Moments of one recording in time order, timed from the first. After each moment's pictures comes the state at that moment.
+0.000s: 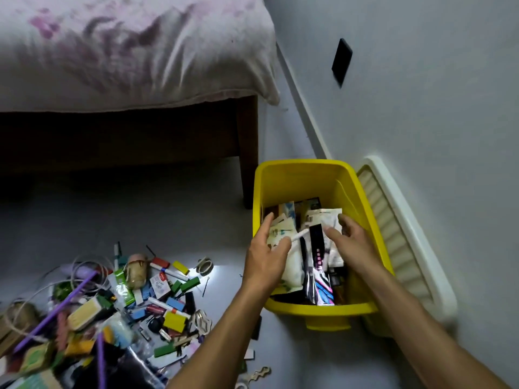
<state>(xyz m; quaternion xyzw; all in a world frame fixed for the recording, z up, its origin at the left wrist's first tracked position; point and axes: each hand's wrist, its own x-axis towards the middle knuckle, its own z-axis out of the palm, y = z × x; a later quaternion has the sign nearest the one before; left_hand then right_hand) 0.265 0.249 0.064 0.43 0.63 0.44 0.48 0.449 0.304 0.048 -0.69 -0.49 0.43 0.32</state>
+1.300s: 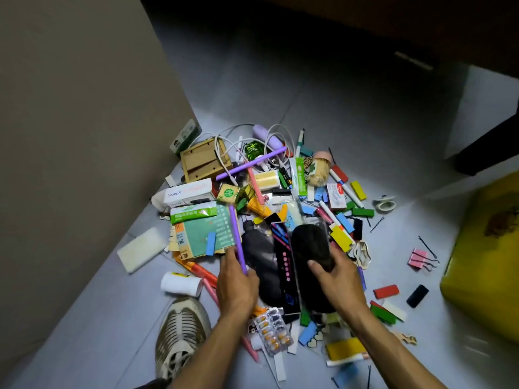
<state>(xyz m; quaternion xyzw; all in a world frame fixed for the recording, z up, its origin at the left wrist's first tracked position) -0.010 -0.047 -0.098 0.09 0.92 0.27 0.27 0.133 0.087 -0.087 -0.52 -0.68 0.51 0.04</state>
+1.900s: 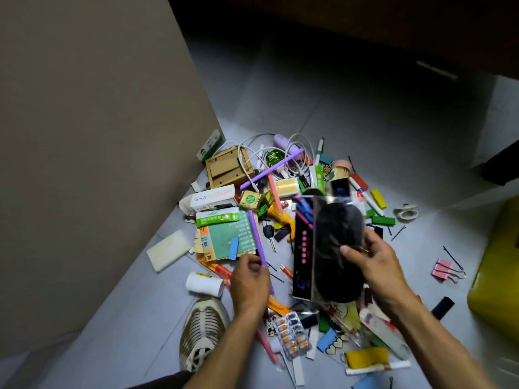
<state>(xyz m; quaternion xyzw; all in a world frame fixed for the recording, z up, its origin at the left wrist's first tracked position) -0.019 -0.055 -0.081 0.00 0.88 0.39 0.26 0.124 0.122 -0.043 -0.46 -0.52 0.70 0.14</state>
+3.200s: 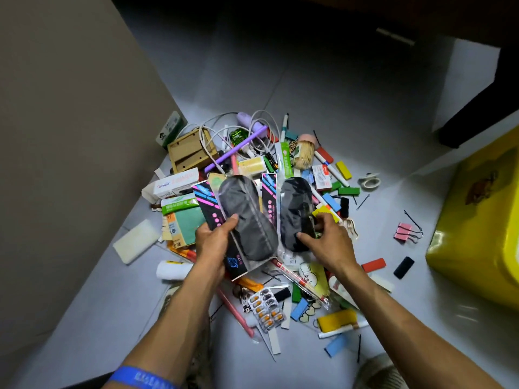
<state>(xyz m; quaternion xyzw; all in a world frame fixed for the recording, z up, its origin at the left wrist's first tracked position) -0.050 -0.024 -0.062 -0.14 0.73 0.57 0.35 0.131 0.120 -0.095 -0.53 -0.73 0.43 -0.02</state>
